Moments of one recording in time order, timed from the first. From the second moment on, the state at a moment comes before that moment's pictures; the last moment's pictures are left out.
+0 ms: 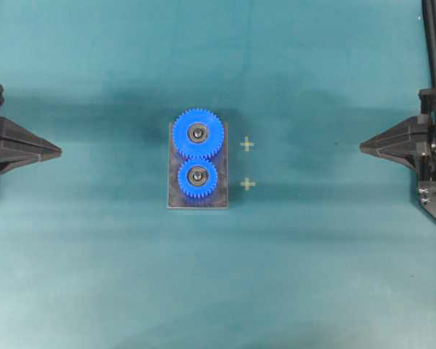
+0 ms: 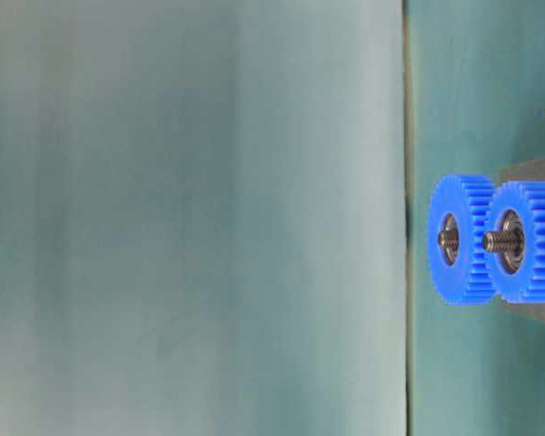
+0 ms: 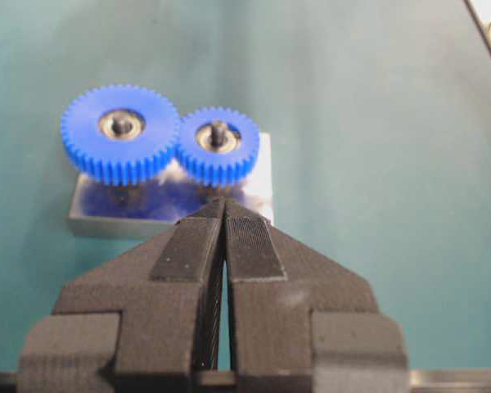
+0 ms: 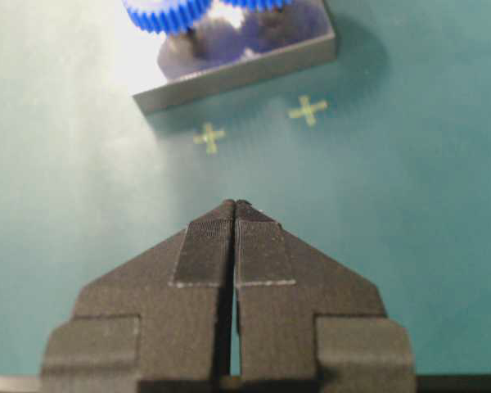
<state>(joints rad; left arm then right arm) -0.01 -1.01 1.24 0.01 0.02 -0.08 -0.06 -1.12 1.31 0.00 0.29 0.24</state>
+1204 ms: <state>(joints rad) -0.01 -1.00 1.24 0.01 0.03 -0.05 -0.06 -1.12 1.34 0.00 0.25 0.24</state>
